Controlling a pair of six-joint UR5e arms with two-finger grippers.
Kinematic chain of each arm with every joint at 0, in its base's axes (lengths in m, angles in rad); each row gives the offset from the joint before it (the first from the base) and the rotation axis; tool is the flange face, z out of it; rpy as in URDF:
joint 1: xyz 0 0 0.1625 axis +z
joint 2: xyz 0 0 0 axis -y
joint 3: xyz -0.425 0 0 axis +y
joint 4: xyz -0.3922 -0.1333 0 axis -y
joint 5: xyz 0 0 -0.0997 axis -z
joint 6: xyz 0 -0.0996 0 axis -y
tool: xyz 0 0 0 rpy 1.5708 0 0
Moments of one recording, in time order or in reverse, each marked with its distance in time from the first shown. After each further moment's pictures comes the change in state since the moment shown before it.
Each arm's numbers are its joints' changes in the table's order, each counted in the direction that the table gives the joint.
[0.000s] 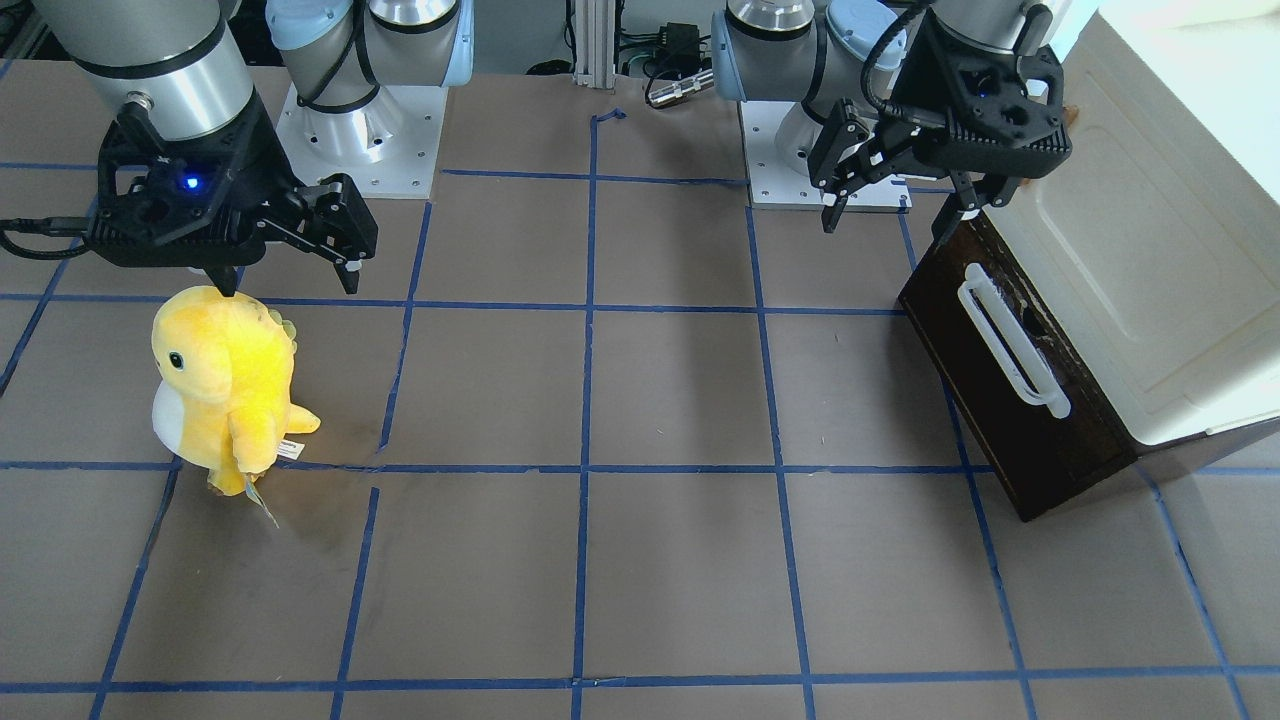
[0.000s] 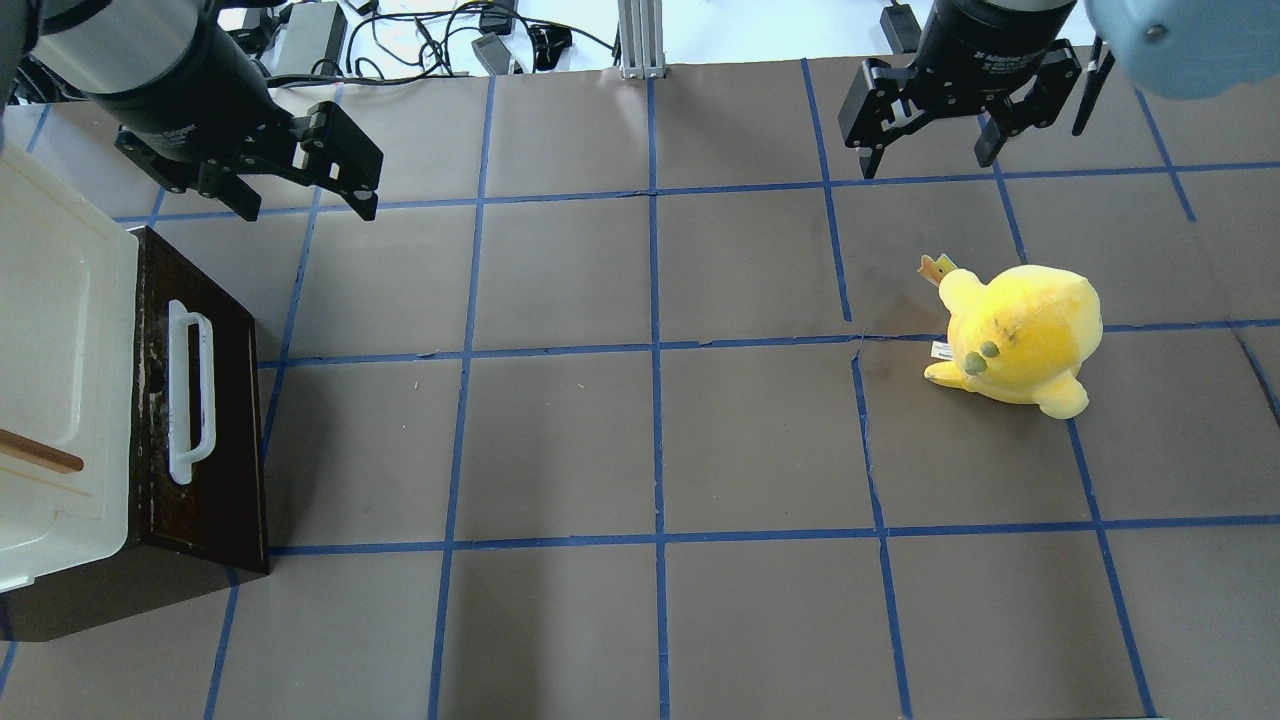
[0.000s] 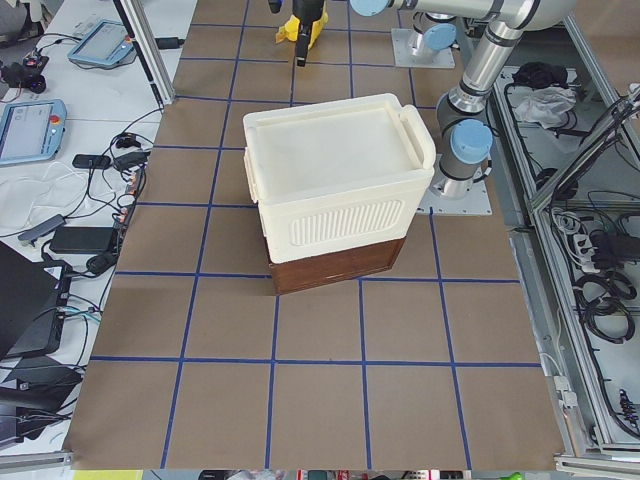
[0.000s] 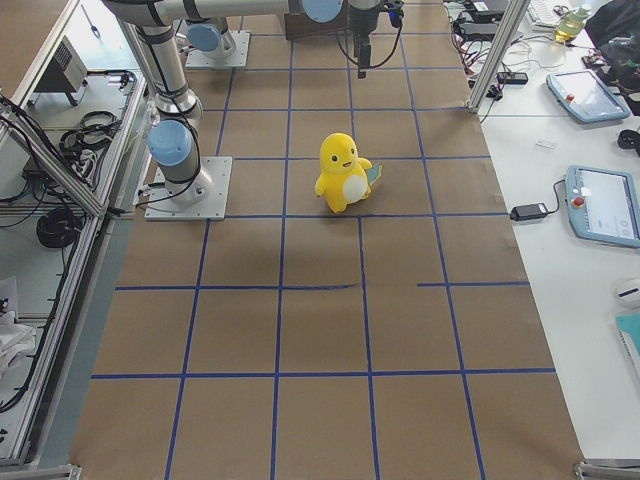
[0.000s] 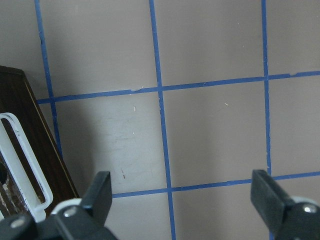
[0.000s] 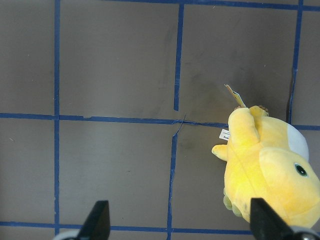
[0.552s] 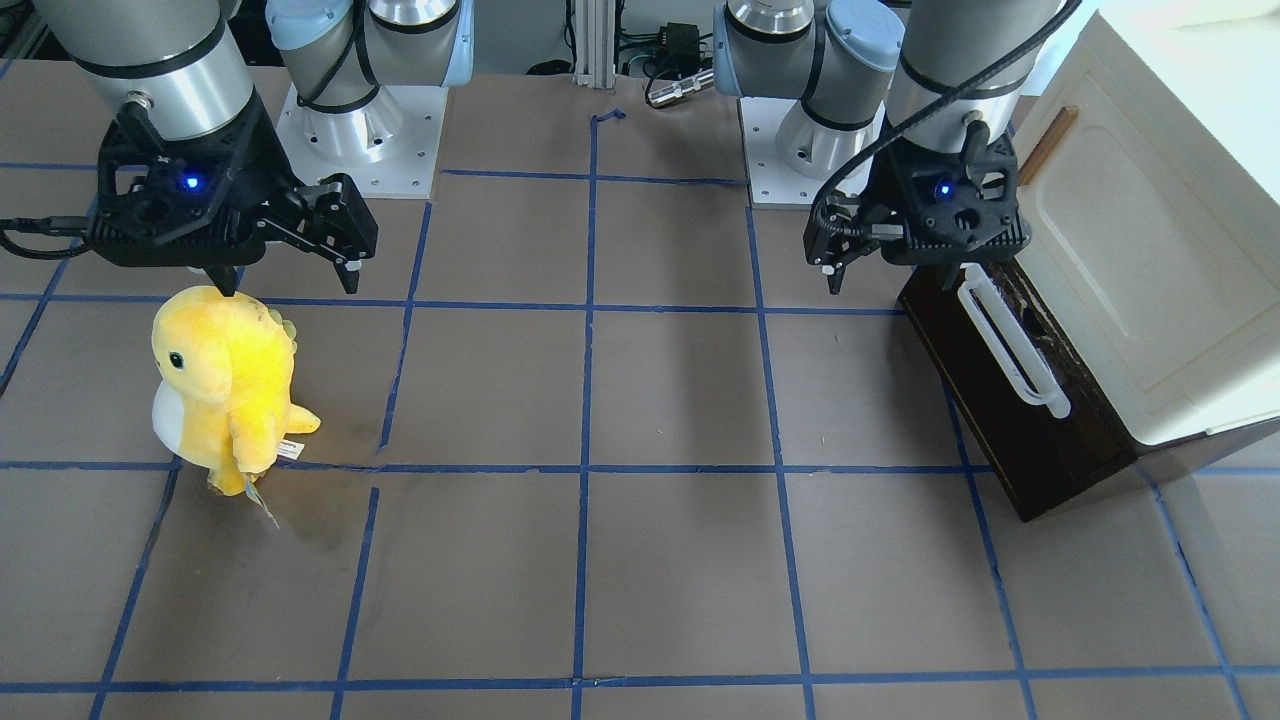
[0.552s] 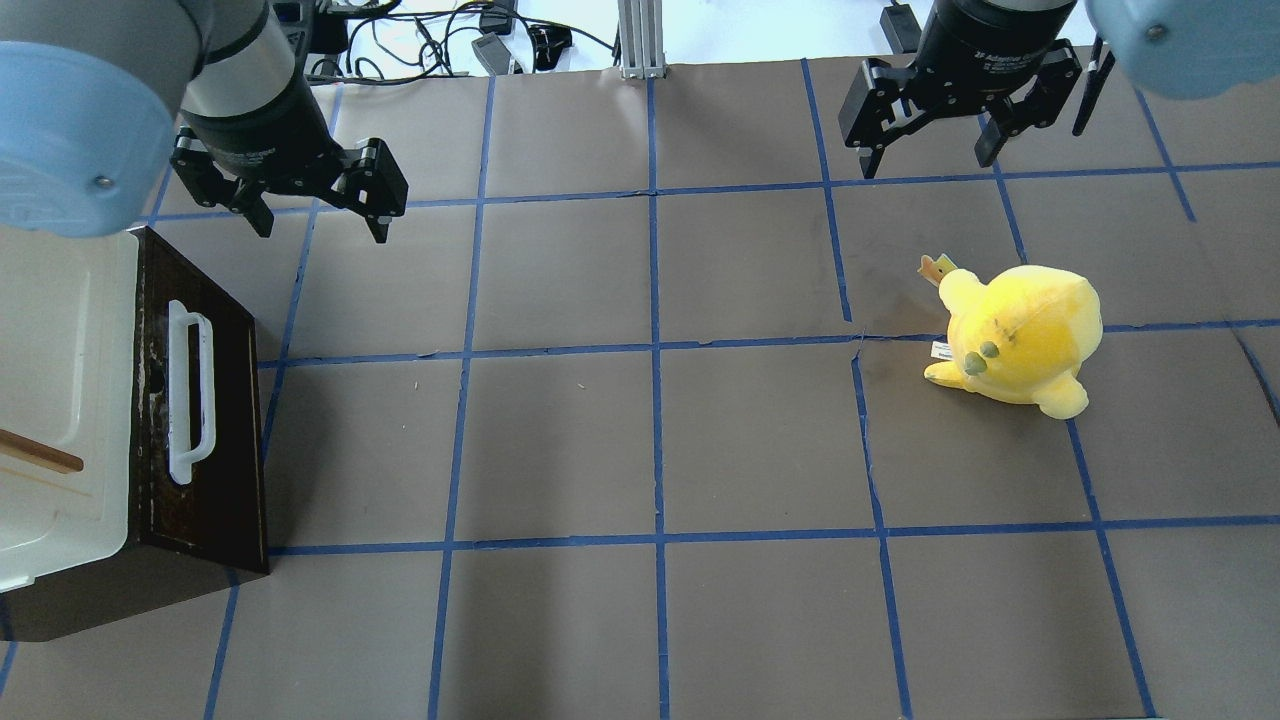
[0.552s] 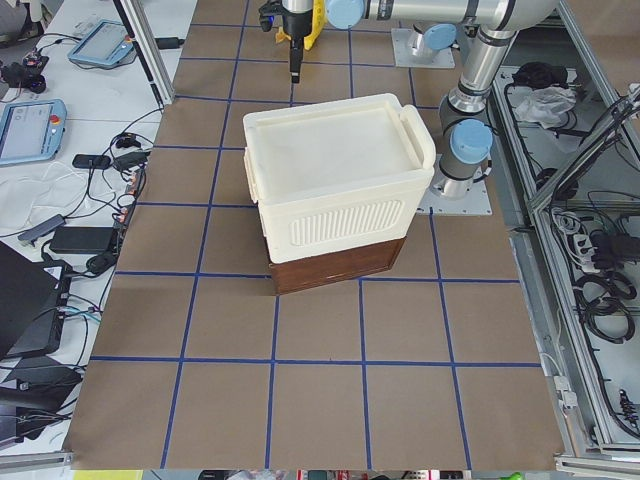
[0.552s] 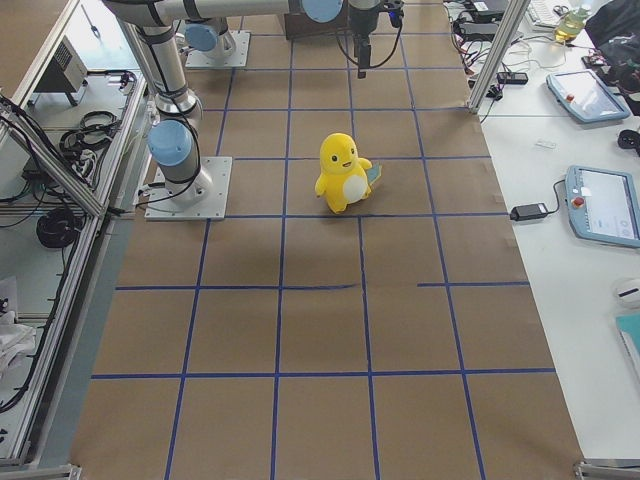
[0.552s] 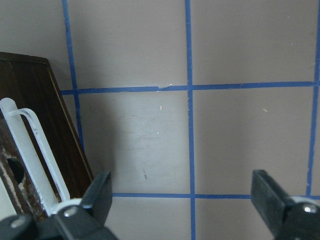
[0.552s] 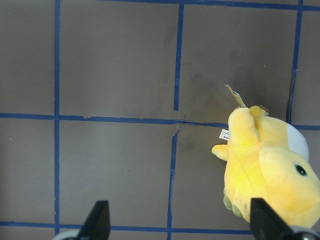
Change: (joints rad) left arm -0.079 -0.105 0.025 0.049 0.241 -0.100; right arm 0.000 0.000 0.000 0.000 0.000 0.000
